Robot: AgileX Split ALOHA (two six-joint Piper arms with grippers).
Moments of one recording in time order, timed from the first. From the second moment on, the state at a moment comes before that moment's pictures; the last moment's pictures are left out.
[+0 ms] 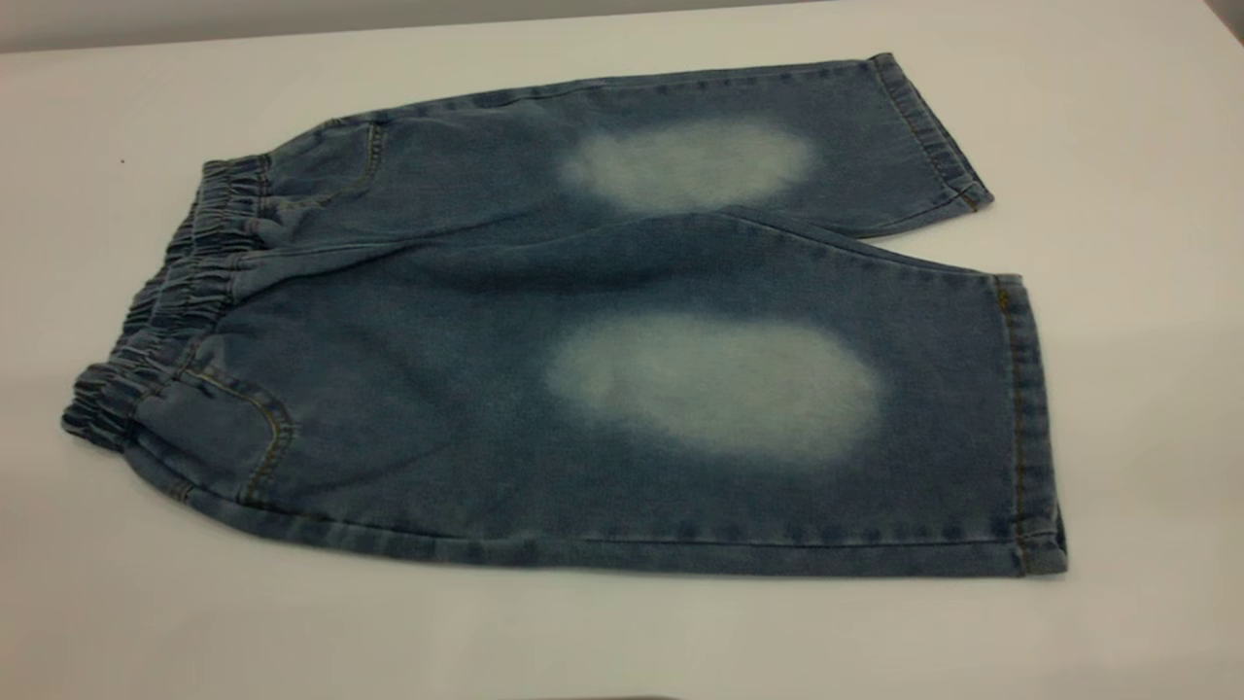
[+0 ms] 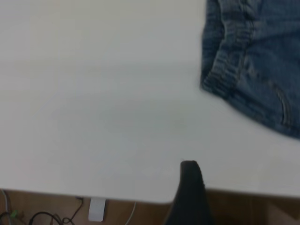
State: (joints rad) left arm 0.04 0.13 -0.53 0.06 1.08 -0.07; right arm -0.03 0.04 -0.53 0.08 1.11 0.06
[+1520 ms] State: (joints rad) left arm 0.04 1.71 -0.96 -0.12 0.65 -0.16; right arm -0.03 0.83 -0.75 0.18 0.86 0.01
